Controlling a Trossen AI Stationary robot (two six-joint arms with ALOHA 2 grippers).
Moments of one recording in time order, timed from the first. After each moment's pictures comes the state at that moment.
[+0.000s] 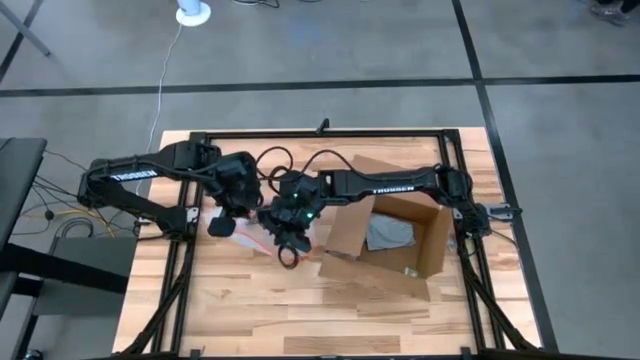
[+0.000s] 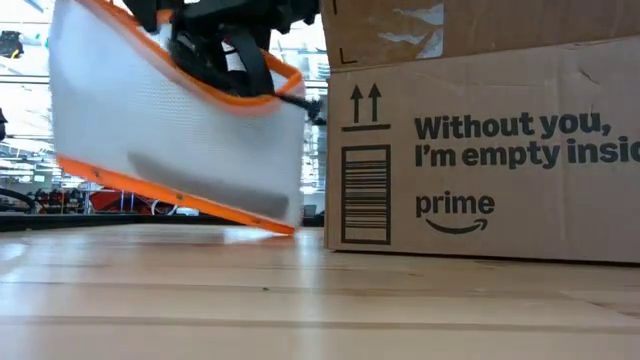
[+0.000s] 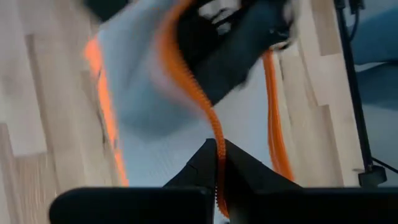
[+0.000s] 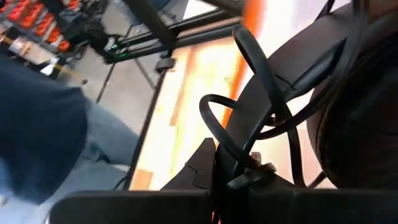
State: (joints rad) left arm 0.07 1.25 1.39 -1.33 0.25 0.22; right arm -0.01 2.15 1.97 -0.49 -0.53 0.21
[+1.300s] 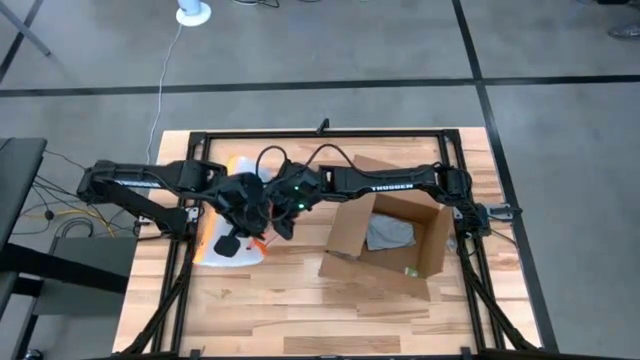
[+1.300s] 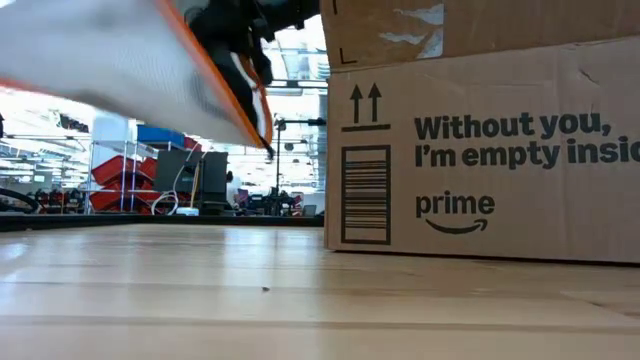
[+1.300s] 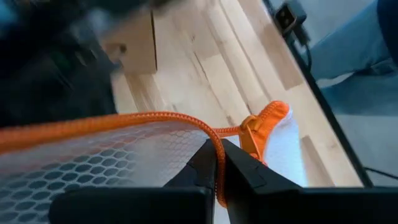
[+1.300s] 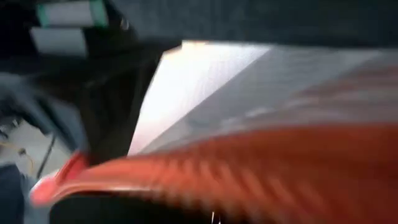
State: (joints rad) left arm -0.09 1.25 1.26 -1.03 0.28 0.22; right arm -0.03 2.15 1.96 -0.36 -0.26 0.32
